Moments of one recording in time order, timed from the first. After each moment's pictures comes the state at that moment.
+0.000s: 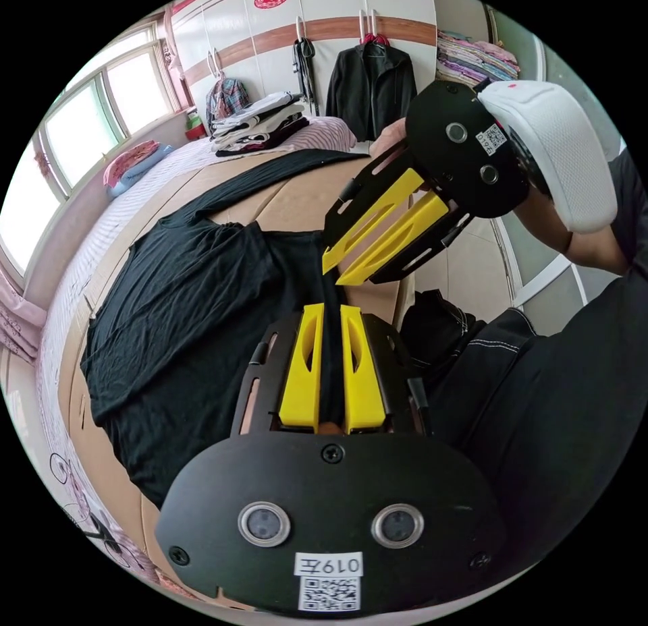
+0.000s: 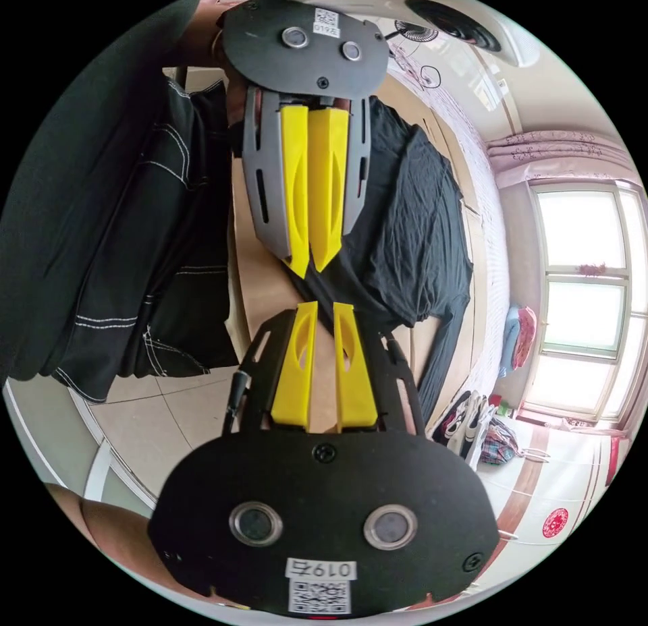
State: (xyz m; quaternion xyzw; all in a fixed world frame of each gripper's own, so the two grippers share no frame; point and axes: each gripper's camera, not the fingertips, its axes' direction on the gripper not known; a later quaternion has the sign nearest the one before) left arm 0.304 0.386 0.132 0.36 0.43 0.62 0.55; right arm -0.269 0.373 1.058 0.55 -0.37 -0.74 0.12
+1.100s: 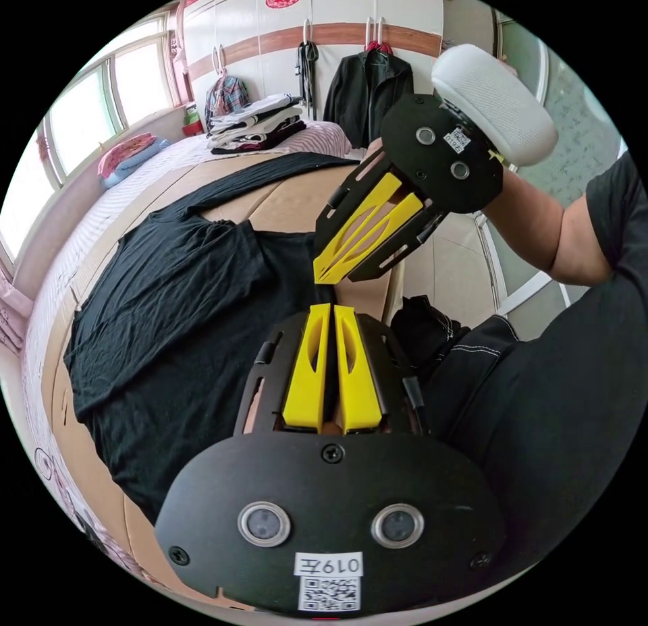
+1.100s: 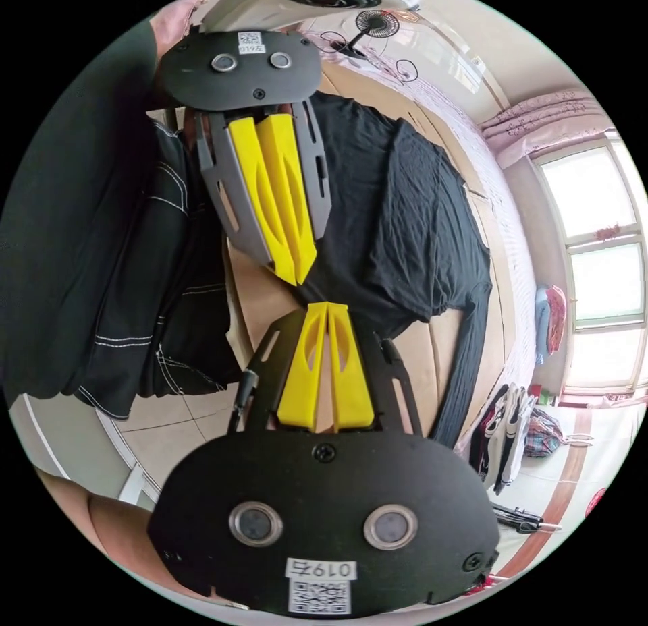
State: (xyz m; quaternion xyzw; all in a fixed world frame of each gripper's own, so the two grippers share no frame) left arm 0.397 0.396 0.007 0.33 0.47 0.62 0.54; right arm -0.371 0.206 1.156 0.48 -0.44 -0.75 0.13
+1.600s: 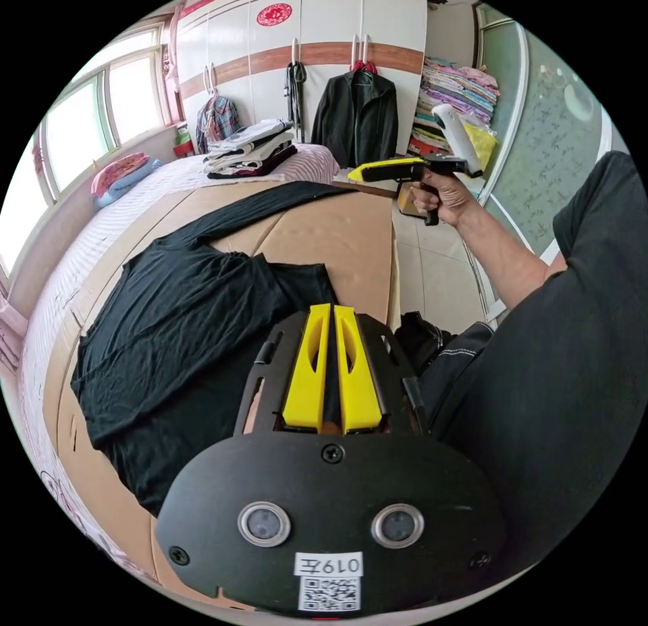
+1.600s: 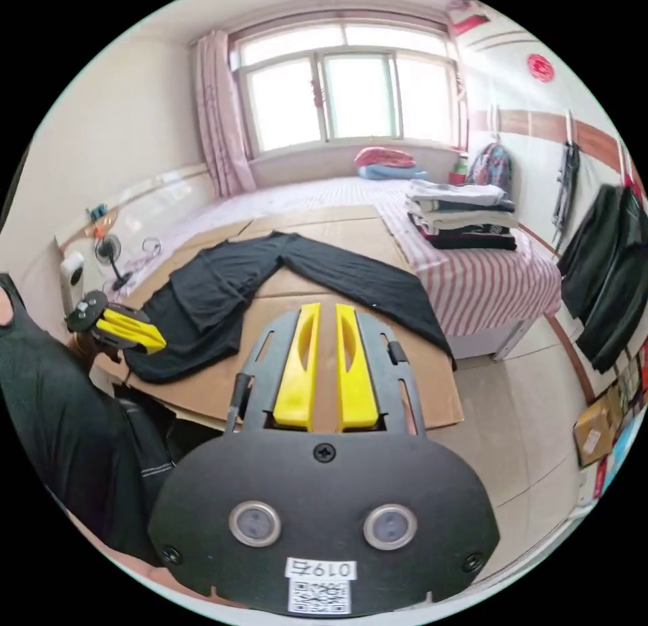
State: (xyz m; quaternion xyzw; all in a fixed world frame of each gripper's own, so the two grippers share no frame) left arm 0.433 0.376 -0.098 0.35 0.49 0.62 0.50; right arm -0.469 -0.064 1.344 0.18 -0.78 -0.39 0.46
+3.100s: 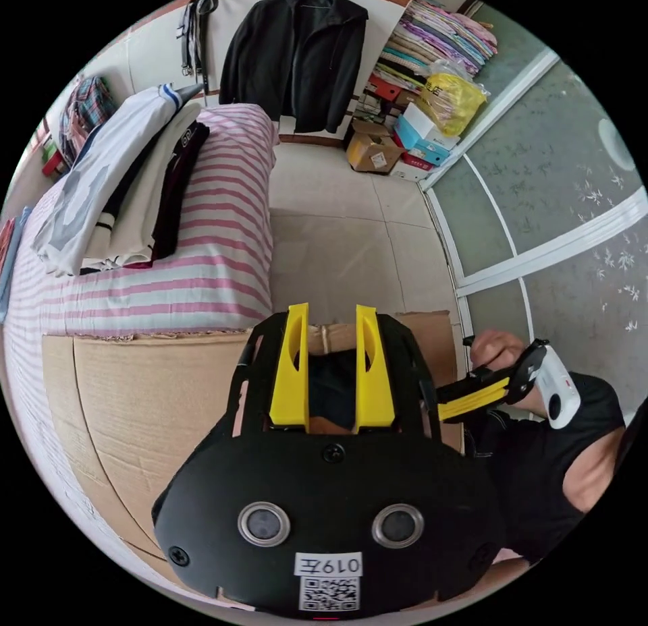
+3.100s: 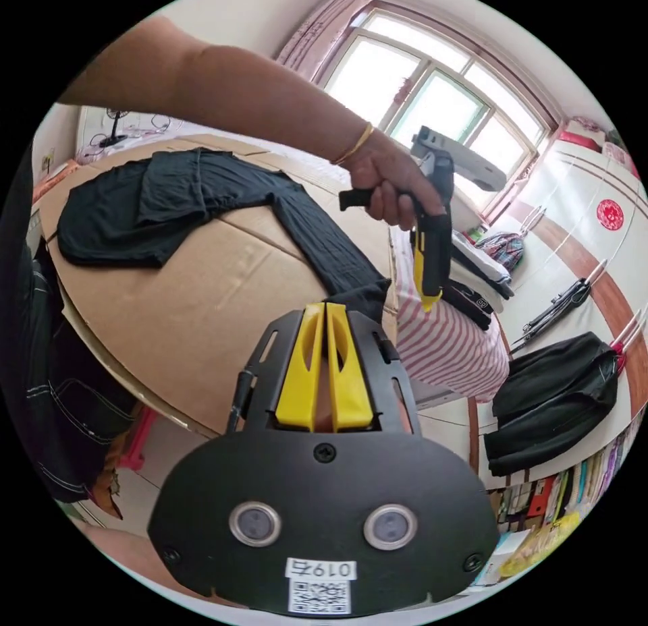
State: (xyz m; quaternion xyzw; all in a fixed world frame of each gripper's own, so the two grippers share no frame) left arm 0.881 0.368 -0.680 0.21 0.41 0.80 0.38; right arm -0.580 -0.056 1.322 0.40 -0.61 -0.52 0.44
